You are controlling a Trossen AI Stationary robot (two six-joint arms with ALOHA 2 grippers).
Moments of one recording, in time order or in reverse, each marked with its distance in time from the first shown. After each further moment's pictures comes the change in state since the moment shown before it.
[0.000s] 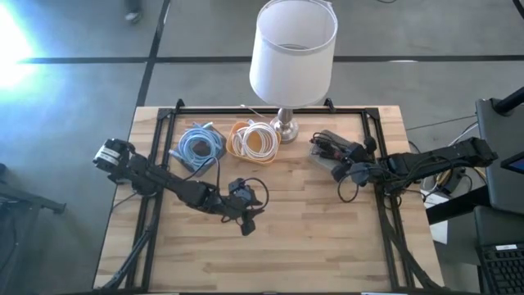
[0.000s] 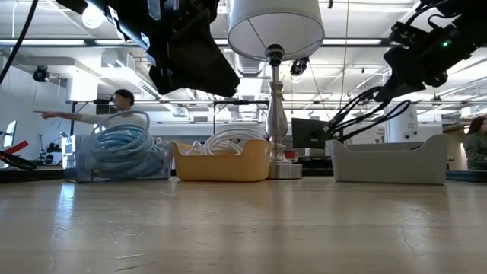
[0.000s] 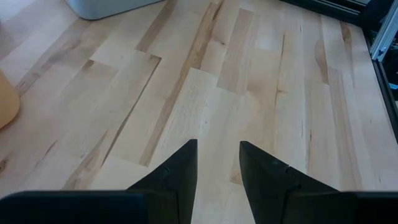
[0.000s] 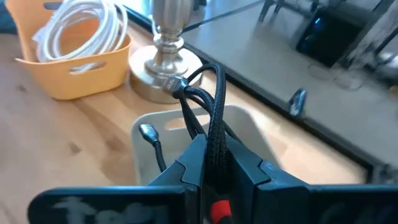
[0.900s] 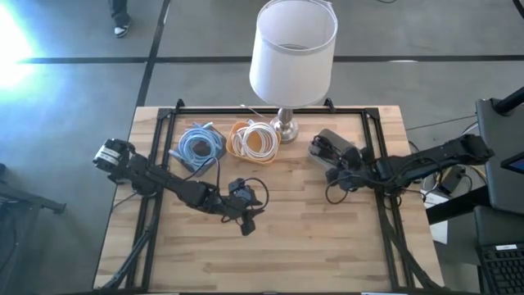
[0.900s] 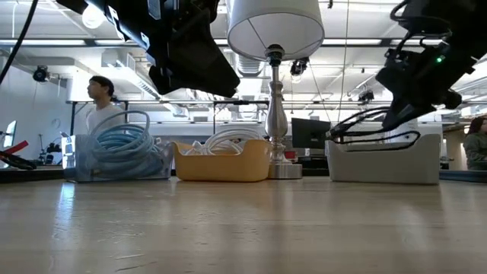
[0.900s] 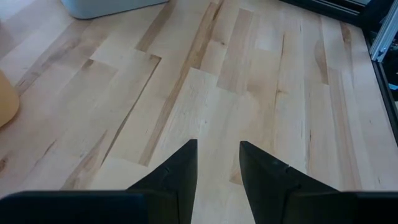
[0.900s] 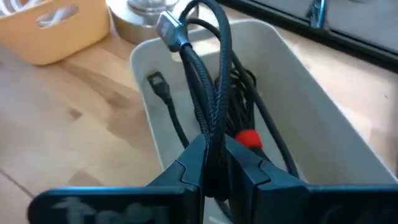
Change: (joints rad) left arm 0.000 0.000 0.000 0.000 0.000 -0.004; right arm 0.002 0.206 0.015 -0.103 -0.137 0.433
